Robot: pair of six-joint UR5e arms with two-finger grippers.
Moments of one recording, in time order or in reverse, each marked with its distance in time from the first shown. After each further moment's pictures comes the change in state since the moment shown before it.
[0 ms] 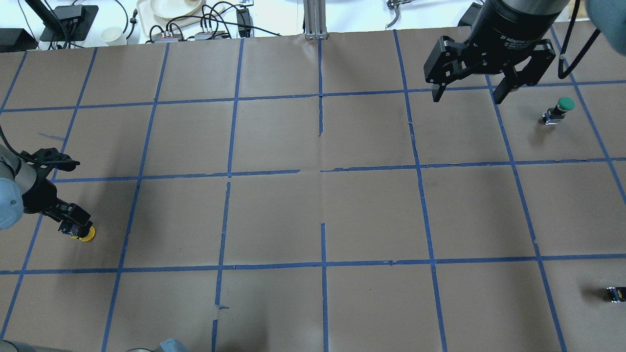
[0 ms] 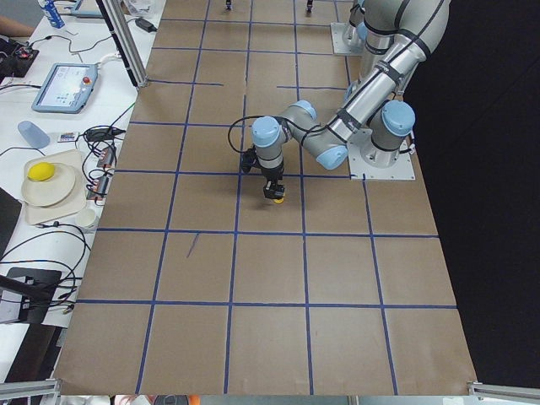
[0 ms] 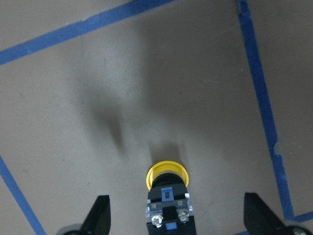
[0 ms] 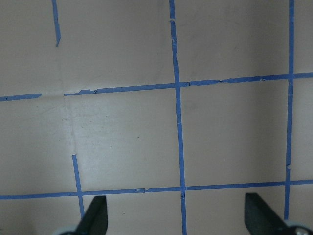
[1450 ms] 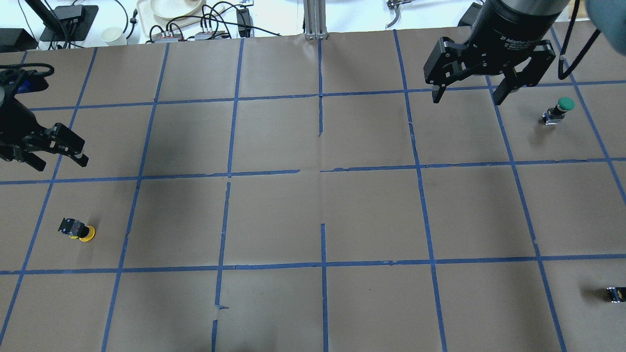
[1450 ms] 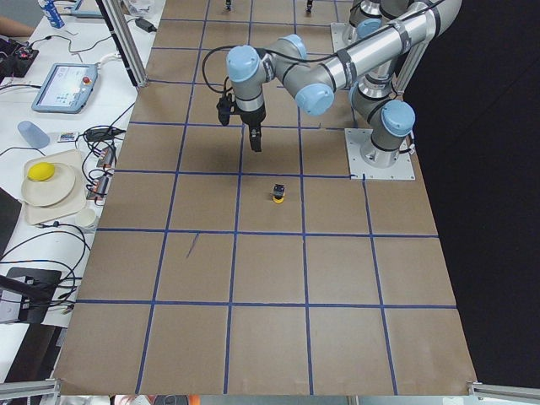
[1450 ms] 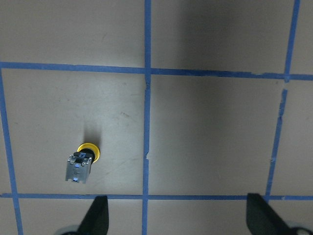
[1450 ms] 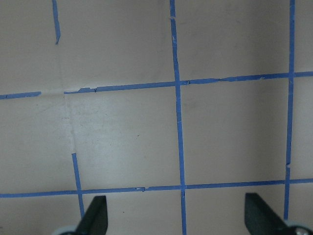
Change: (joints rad) left arm -0.134 0.084 0.312 -0.410 -0.093 -0.402; right arm 0.001 0.000 0.000 0.005 0.000 -0.001
